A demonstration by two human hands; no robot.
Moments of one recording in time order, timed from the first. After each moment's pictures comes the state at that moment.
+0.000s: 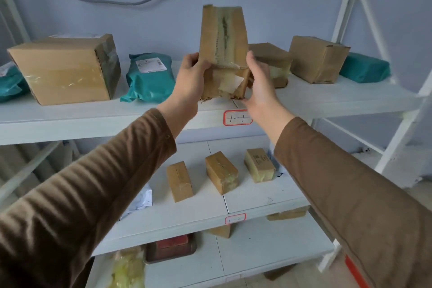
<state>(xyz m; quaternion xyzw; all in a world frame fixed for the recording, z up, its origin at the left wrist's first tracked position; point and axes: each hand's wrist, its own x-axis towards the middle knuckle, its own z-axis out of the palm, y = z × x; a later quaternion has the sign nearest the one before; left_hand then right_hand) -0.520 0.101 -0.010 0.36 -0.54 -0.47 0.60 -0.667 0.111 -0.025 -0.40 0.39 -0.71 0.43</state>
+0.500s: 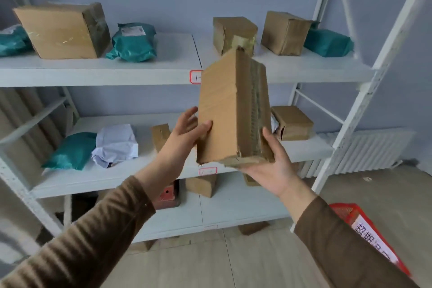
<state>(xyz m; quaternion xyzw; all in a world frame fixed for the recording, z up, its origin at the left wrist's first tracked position) -0.559 0.327 -0.165 0.36 -0.57 -0.55 0.48 -0.784 0.366 -0.198 -0.28 0.27 -0.58 0.71</state>
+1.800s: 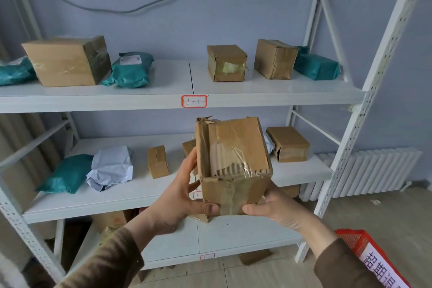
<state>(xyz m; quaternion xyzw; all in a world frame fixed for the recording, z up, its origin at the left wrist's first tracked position) -0.575 0.342 -0.211 0.30 -0.72 -0.49 0.38 -0.845 0.387 -0.214 -0.69 0.48 -0.34 0.42</state>
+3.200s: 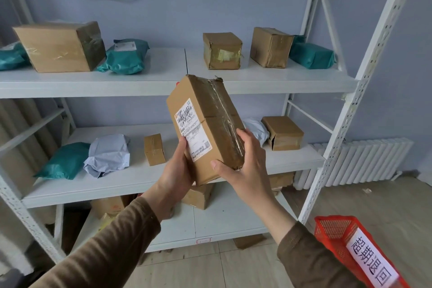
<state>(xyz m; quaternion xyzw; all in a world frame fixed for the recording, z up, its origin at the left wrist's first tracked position) -0.617 0.332 -0.208 0.30 -0.40 -0.70 0.51 -0.782 0.399 -0.196 -0.64 0.57 -0.50 0.13</state>
